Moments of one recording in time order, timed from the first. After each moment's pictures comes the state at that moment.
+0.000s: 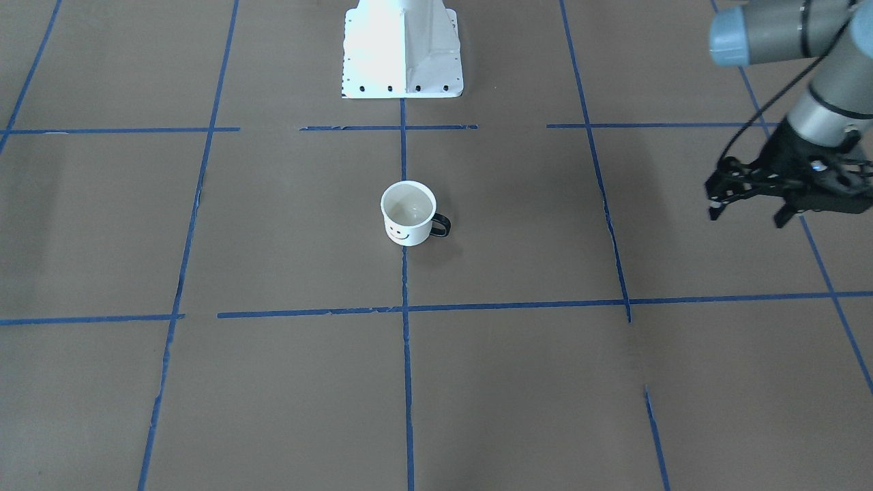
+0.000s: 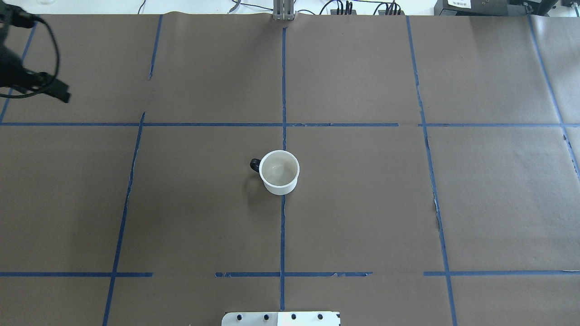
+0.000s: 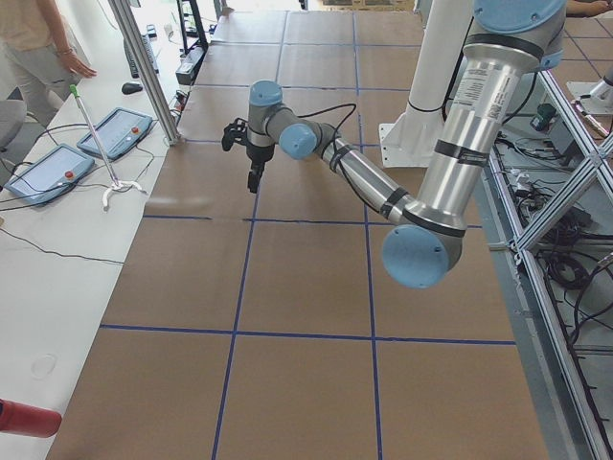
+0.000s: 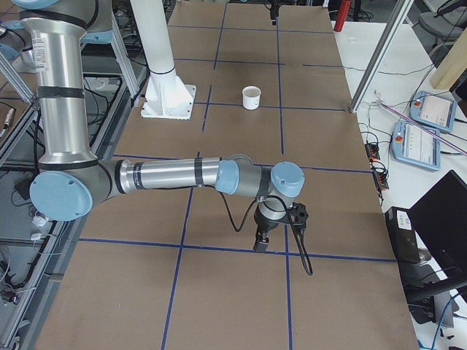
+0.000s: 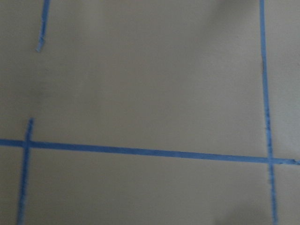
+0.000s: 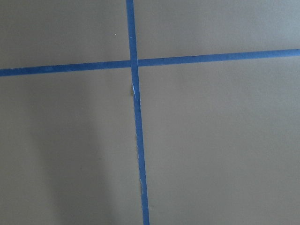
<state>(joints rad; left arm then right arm) -1.19 -1.71 -1.90 -1.62 -2.16 -0.34 1.53 -1.53 1.64 -1.83 2.27 0.01</state>
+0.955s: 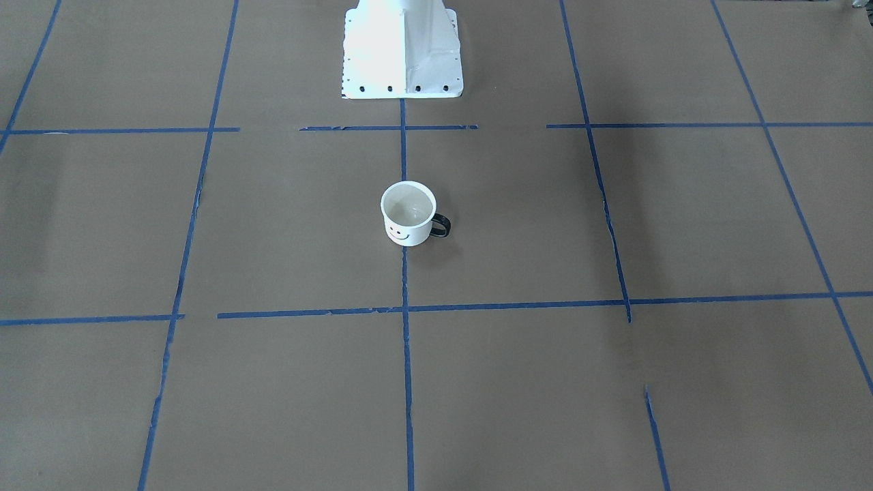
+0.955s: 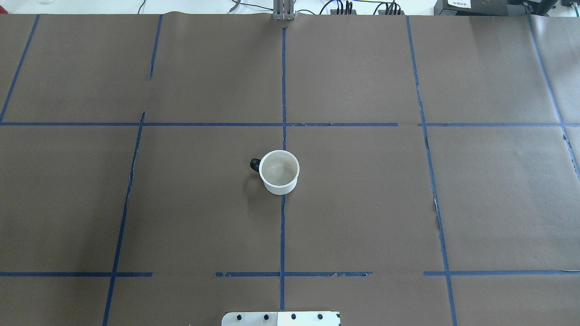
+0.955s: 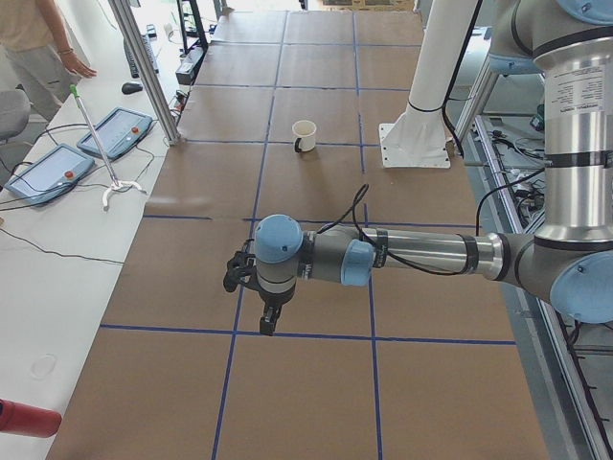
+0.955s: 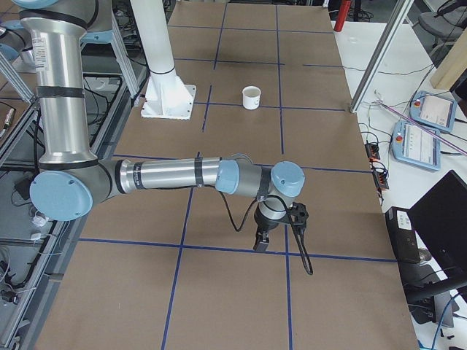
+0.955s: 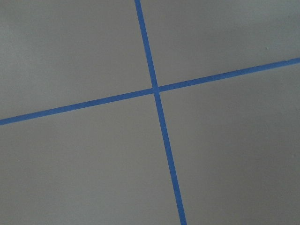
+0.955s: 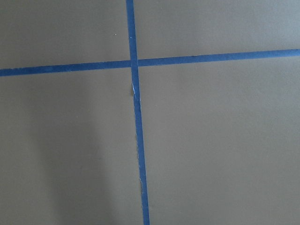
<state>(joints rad) -1.58 -1.44 -1.73 -1.66 -2.38 0.13 1.53 -1.53 1.64 -1.83 2.27 0.01</state>
